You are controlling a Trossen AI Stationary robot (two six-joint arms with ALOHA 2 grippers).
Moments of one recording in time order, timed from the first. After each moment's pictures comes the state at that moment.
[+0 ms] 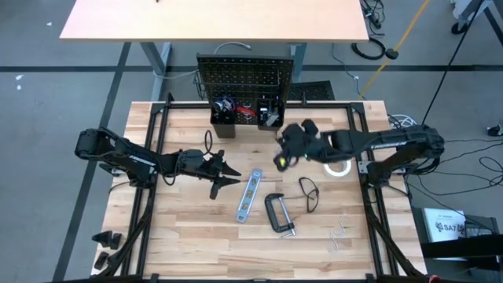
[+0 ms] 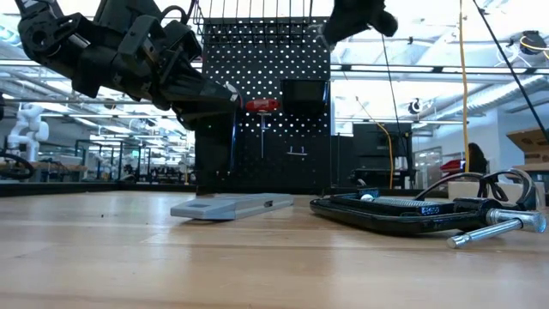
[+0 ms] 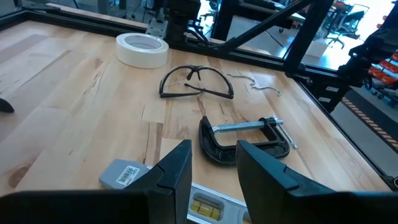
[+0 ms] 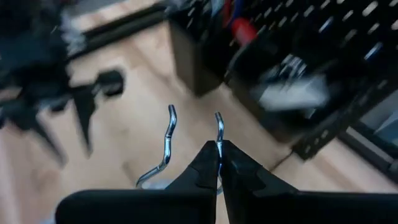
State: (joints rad) left arm 0.02 1.39 0.37 0.78 0.19 -0.18; right arm 0.07 1.42 1.32 -0.65 0.57 0.52
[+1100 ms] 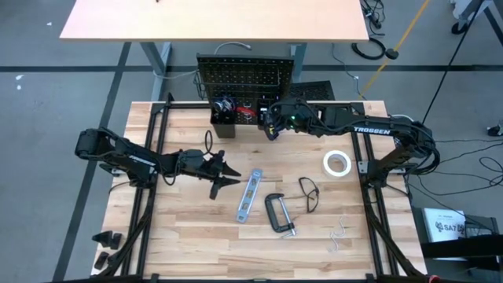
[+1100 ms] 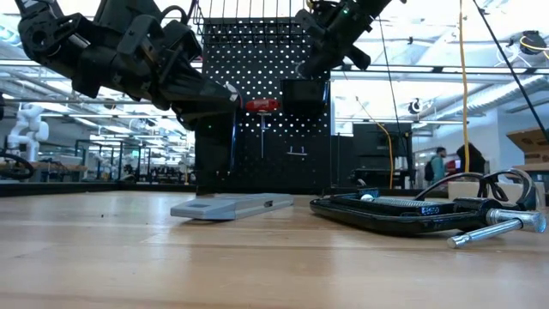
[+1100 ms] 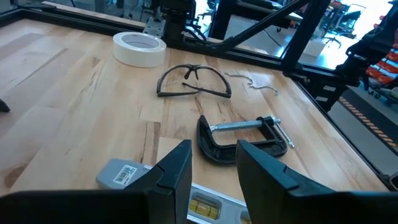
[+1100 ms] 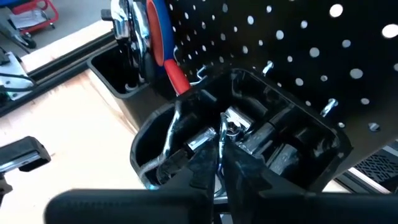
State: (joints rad) left arm 0.02 1.39 0.37 0.77 0.20 -0.18; right arm -0.26 1.51 1.32 -0.43 0.39 0.38
